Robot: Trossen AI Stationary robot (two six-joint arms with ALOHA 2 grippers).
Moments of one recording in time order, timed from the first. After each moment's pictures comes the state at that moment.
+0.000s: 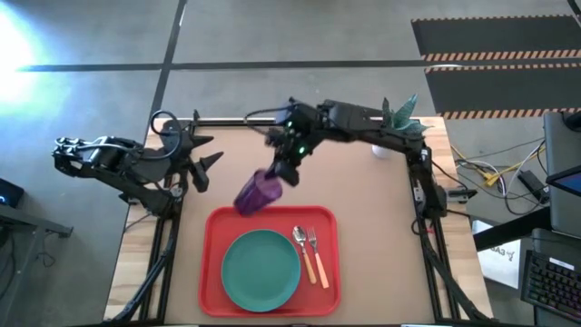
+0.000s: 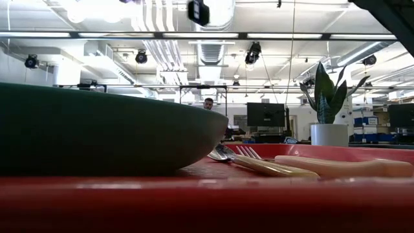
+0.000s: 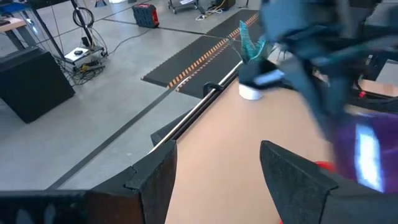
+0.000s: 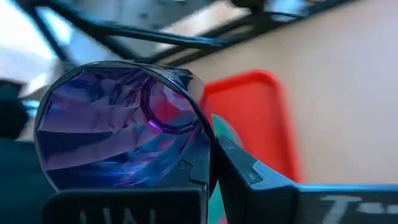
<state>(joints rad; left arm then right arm) -0.32 0.93 1.38 -0.99 -0.87 -0.39 -0.17 2.09 2.36 -0.98 -0.59 0.27</state>
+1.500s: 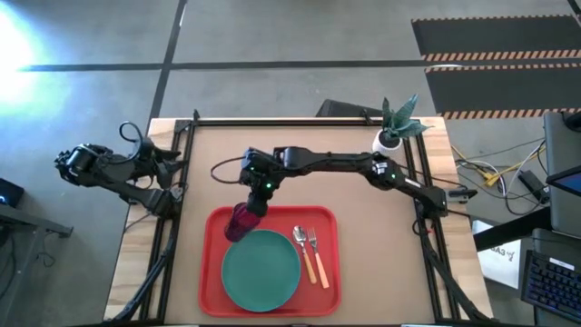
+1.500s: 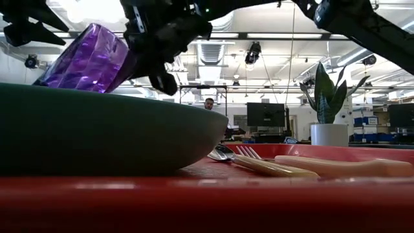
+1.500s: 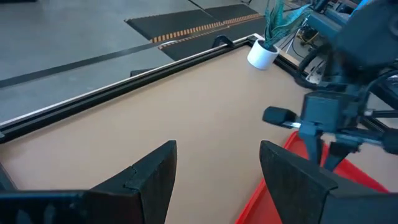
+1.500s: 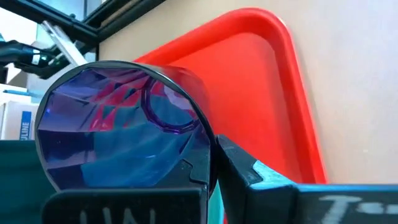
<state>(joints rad) -0.32 0.30 0.88 -1.23 -0.76 -0.83 -0.10 2.43 2.36 -0.79 -0.54 0.34</state>
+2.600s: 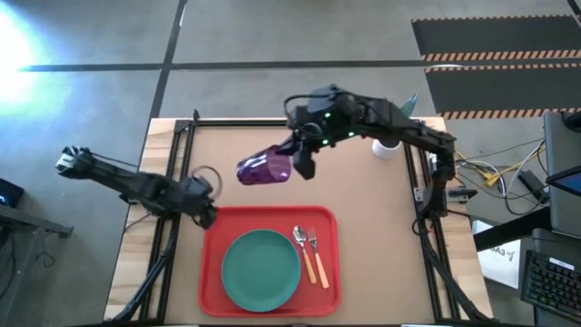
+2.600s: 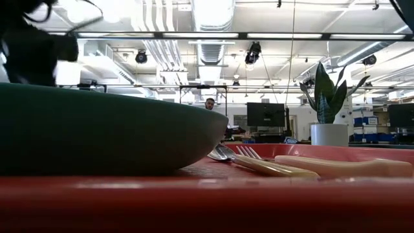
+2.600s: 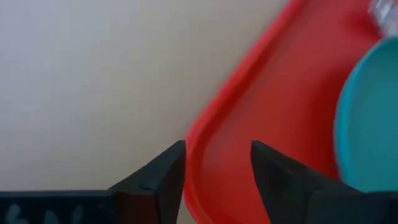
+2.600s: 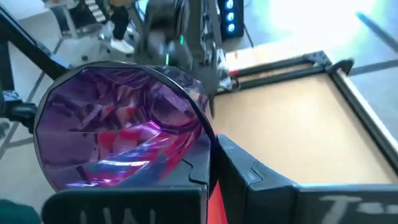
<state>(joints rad) -0.32 0.75 0.51 -0.88 -0.32 -0.96 -0.13 1.90 2.36 -0.98 -0.21 0.16</state>
